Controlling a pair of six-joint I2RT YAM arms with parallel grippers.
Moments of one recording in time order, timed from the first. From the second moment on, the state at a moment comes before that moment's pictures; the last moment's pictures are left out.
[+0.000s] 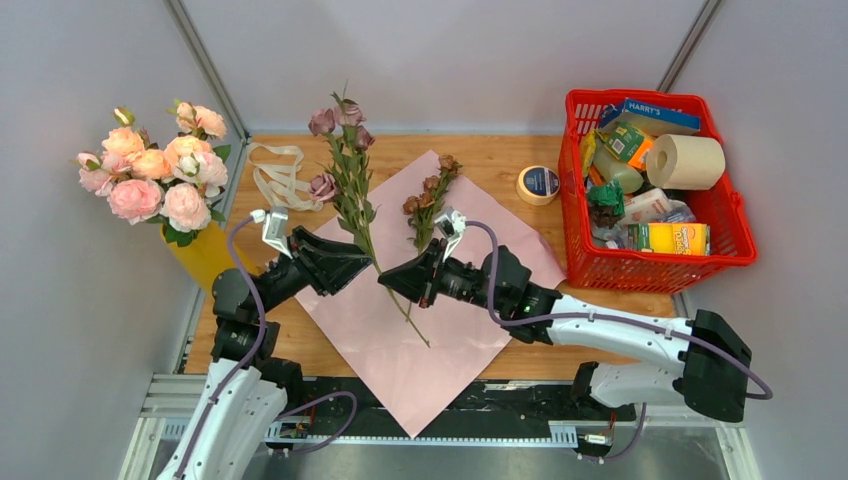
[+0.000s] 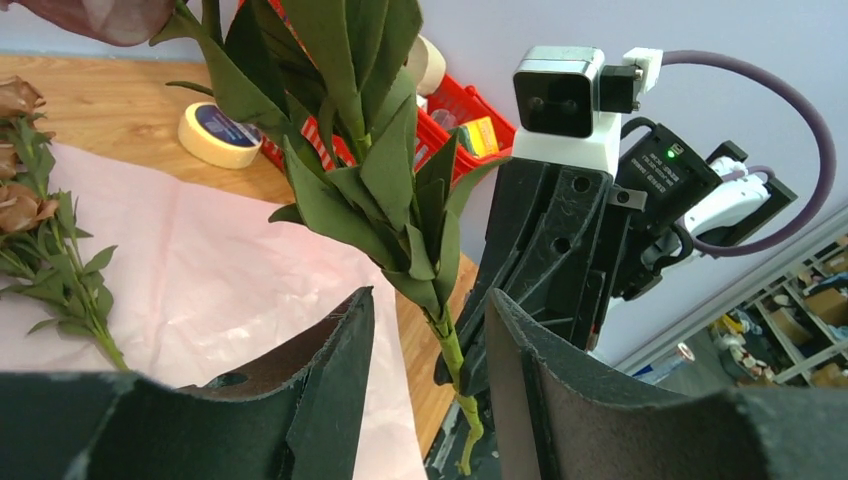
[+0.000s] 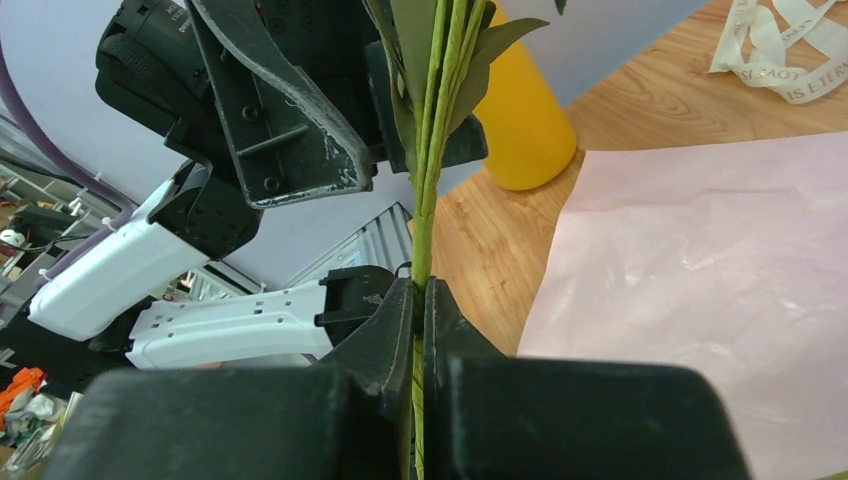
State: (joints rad) left arm -0.21 0.48 0.48 0.30 0.79 -0.84; right arm 1.10 1.20 0.76 0.54 -0.14 0.61
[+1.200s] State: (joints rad) left arm -0.25 0.45 1.08 -0.26 -0.09 0.01; right arm 1.14 1.11 0.71 0.46 0.00 0.58
